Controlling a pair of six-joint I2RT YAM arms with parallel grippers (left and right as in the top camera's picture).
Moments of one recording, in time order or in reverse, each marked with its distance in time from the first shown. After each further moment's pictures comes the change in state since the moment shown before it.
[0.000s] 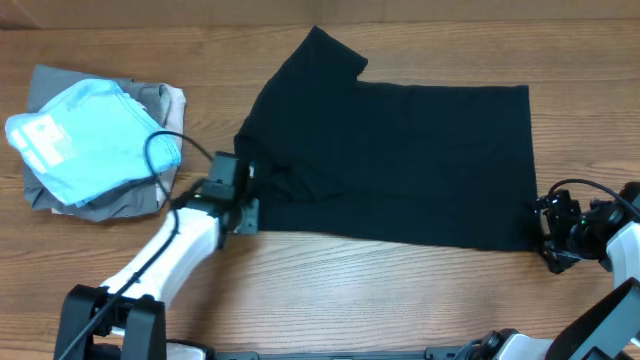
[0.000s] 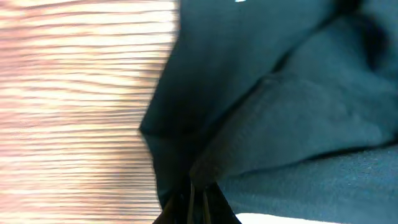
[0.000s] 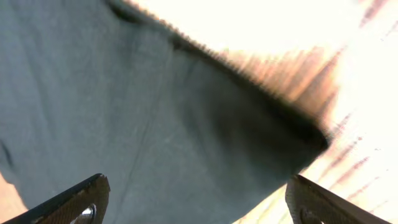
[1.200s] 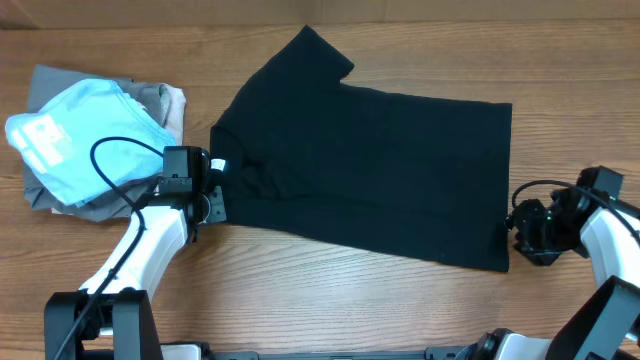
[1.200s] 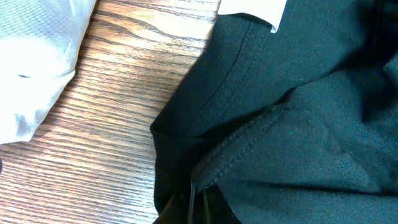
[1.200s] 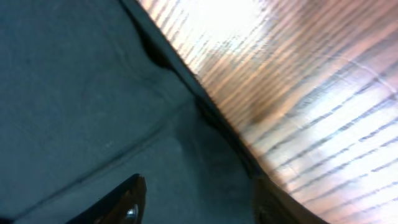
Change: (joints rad) left arm 0.209 0.001 0.000 0.066 0.019 0.010; right arm 0.203 0.000 0.000 -0.089 0.126 -0.171
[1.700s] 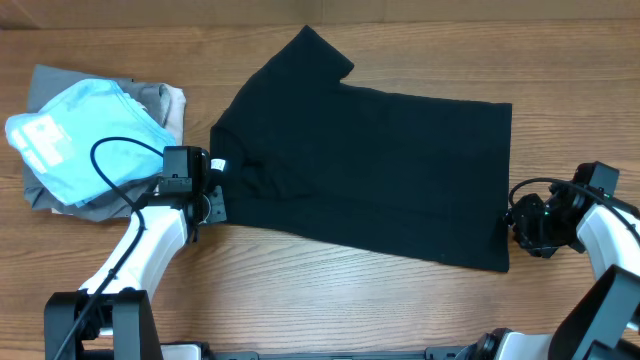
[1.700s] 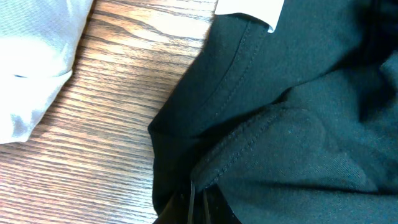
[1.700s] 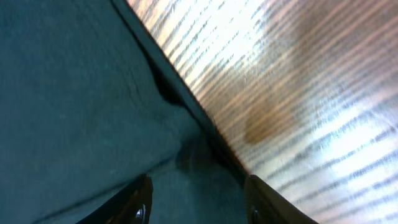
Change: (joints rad) left arm 0.000 0.000 0.000 0.000 0.008 0.000; right arm 0.011 0.048 -0.005 0.100 0.009 -0.001
